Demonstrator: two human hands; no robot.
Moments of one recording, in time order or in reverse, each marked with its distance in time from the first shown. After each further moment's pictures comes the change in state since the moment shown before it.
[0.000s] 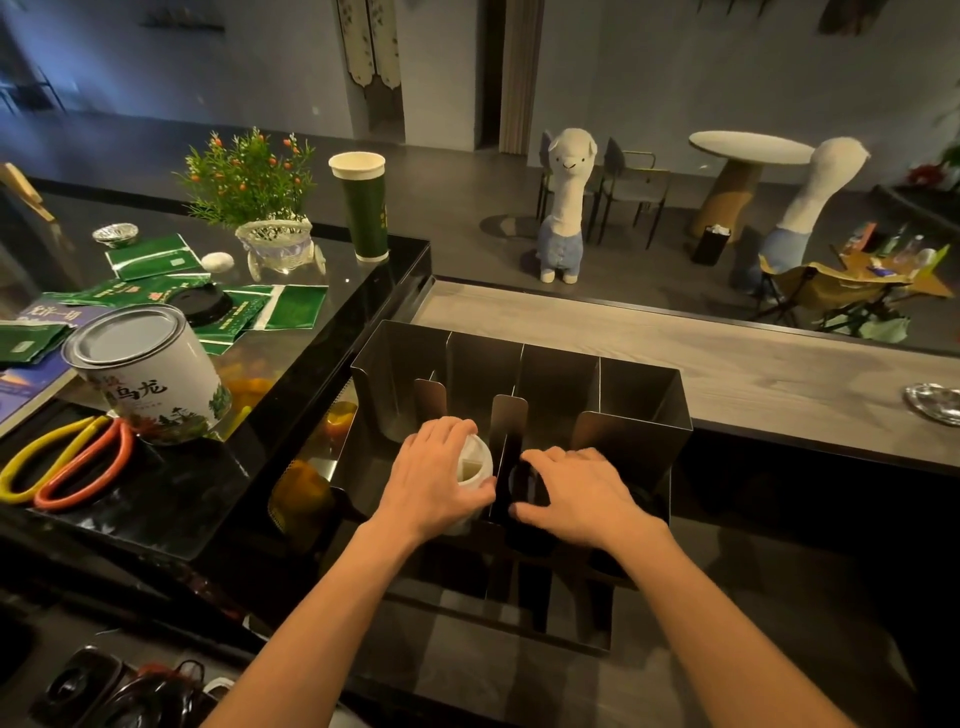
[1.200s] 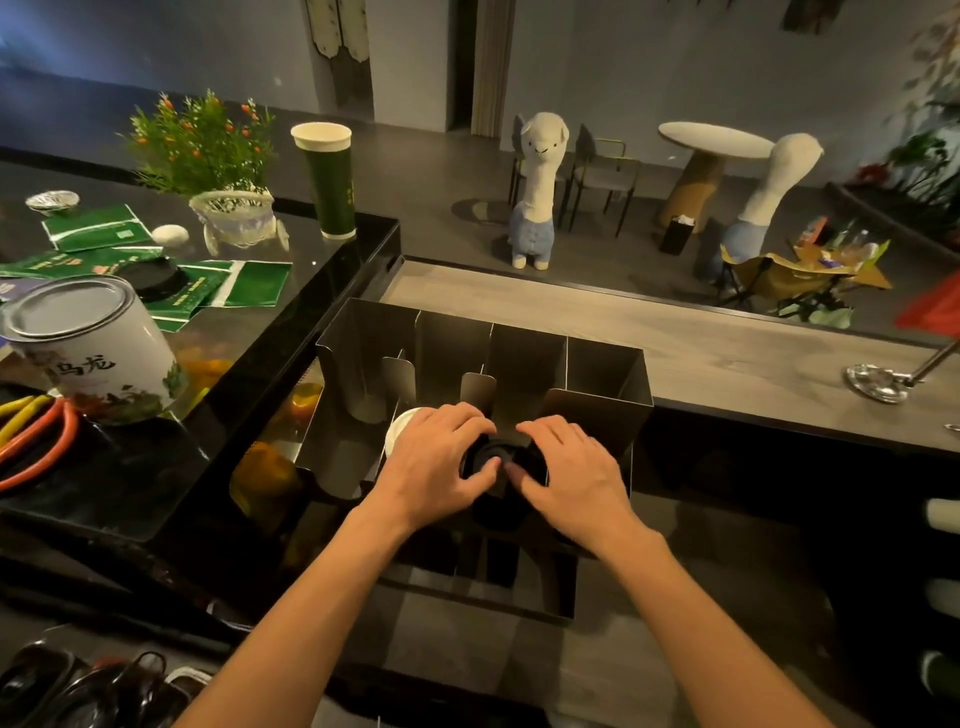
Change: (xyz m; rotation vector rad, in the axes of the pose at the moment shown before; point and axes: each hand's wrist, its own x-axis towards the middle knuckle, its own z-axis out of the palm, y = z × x) left_hand -0.003 0.037 -0.004 0.015 0.062 0.325; right_hand -0.037 0.013 0.010 0.191 0.375 0.025
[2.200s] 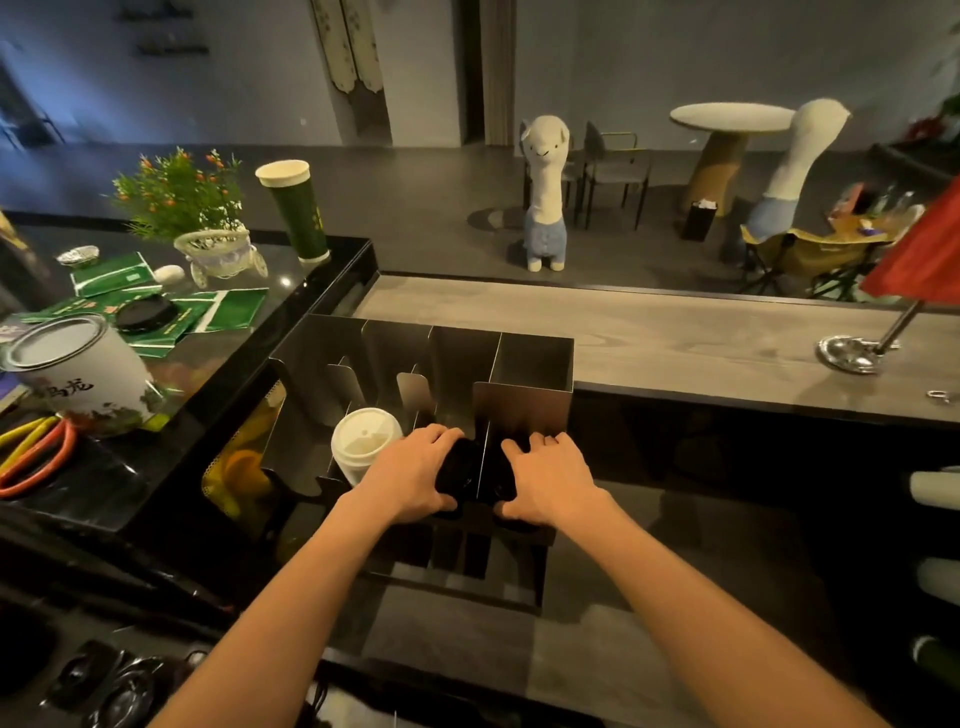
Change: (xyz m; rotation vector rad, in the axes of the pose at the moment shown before) left_hand 0.024 0.061 0.020 0.222 -0.581 -0.308; right_hand -0.011 0.066 -0.013 -0.357 -0.404 -0.051
